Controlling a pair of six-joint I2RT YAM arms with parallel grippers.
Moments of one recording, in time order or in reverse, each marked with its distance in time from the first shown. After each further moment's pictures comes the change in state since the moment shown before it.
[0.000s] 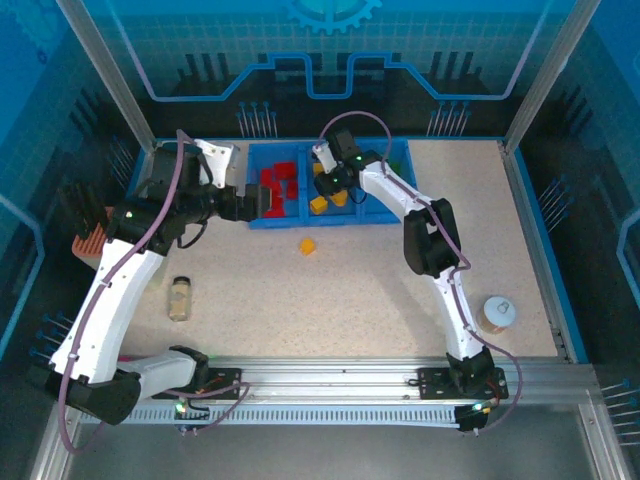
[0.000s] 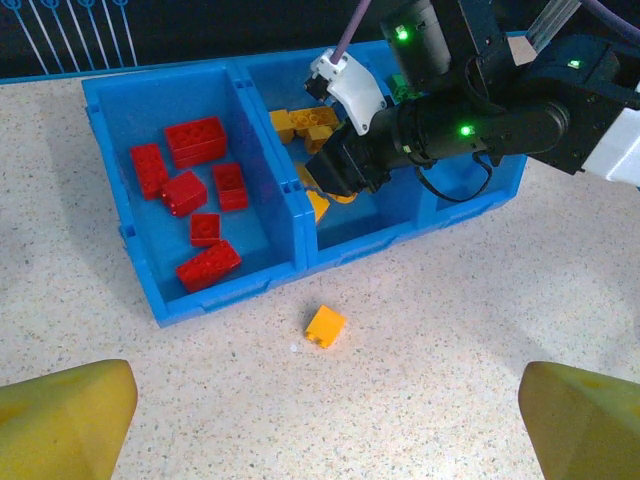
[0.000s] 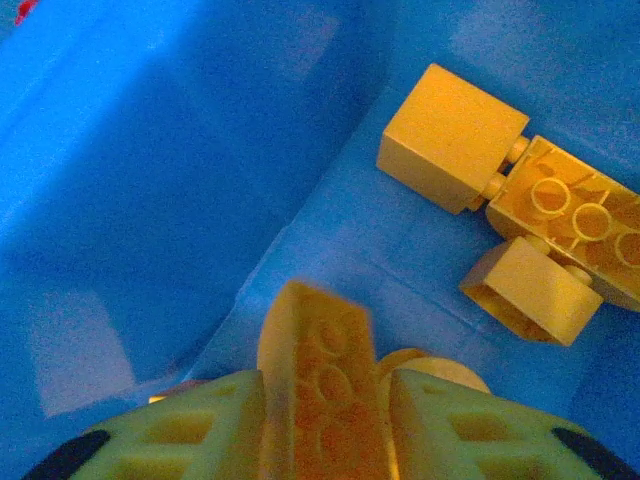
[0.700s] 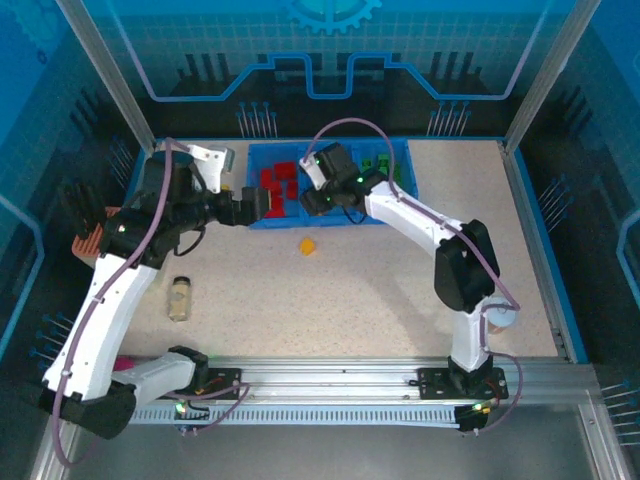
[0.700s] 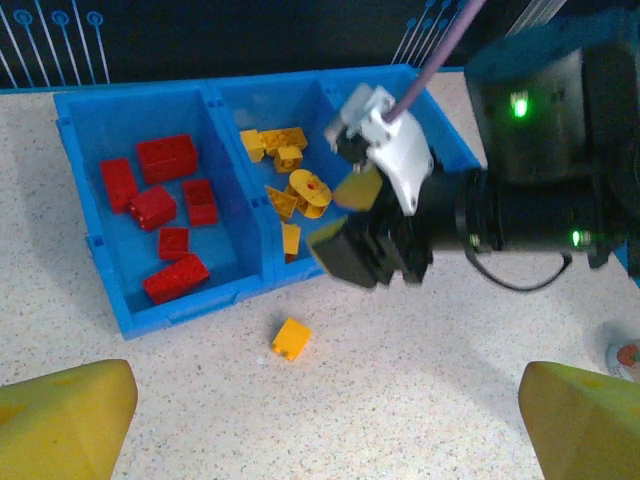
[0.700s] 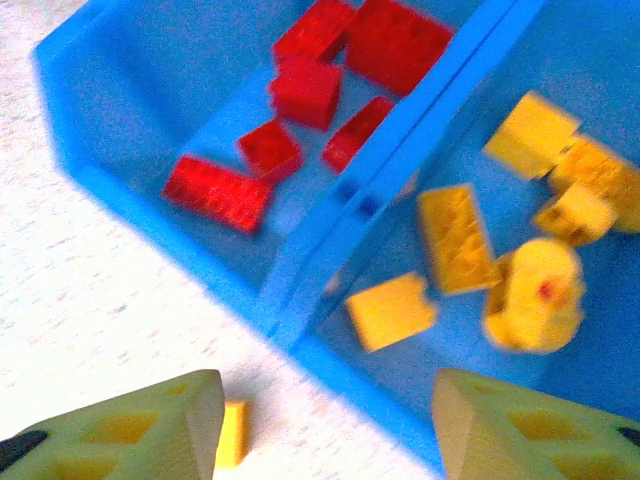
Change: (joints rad) left arm 0.000 -0.090 -0.070 0.069 0.055 -0.053; right arm 0.191 -0.479 -0.484 0.093 0.117 0.075
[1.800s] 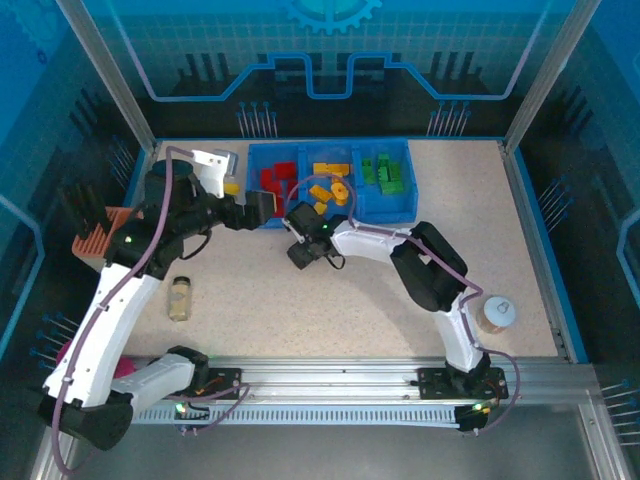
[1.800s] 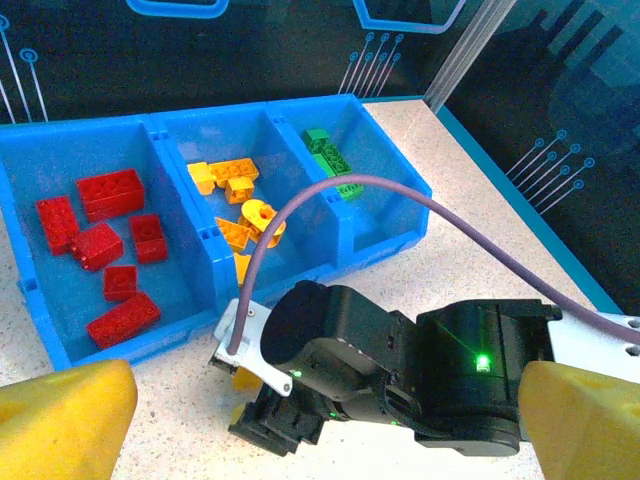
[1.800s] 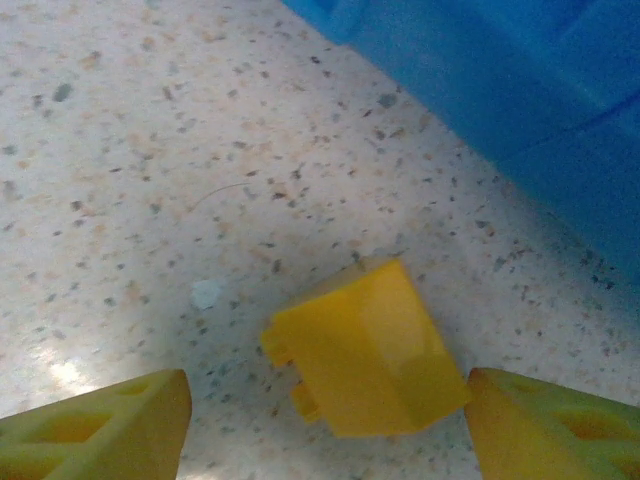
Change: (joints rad) left arm 0.001 -0.039 -0.127 0.177 0.091 -0.018; right arm 0.145 0.188 -0.163 0.108 0.143 0.087
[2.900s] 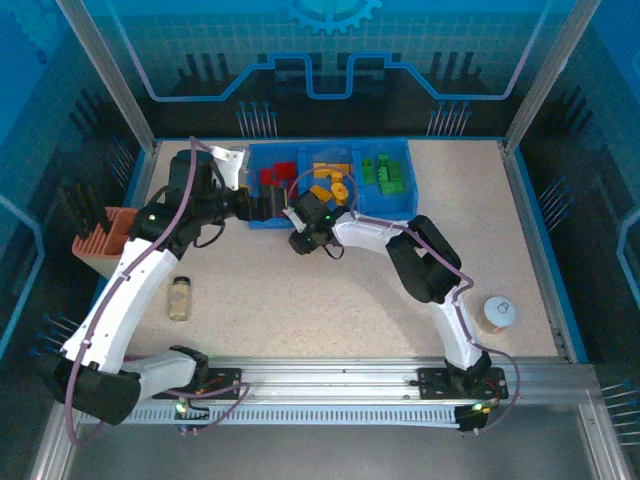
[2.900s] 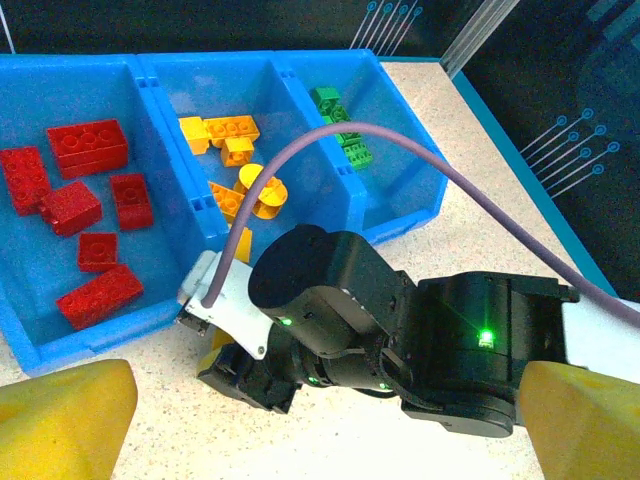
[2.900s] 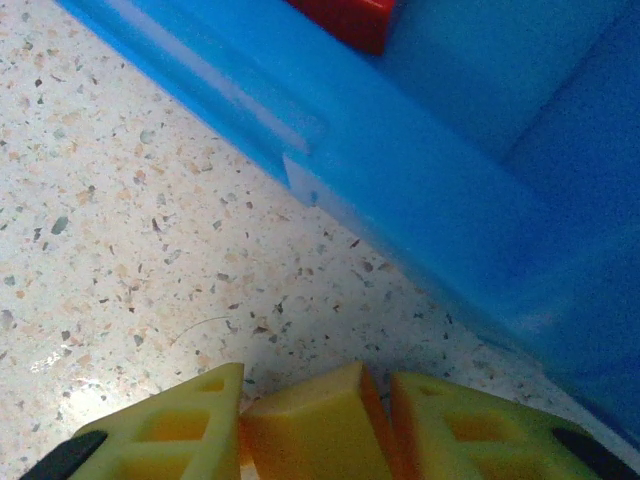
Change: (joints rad) left arm 0.000 0.132 0.000 0.035 0.023 -0.037; right arm -0.061 0.074 0.074 0.076 -0.138 -0.027
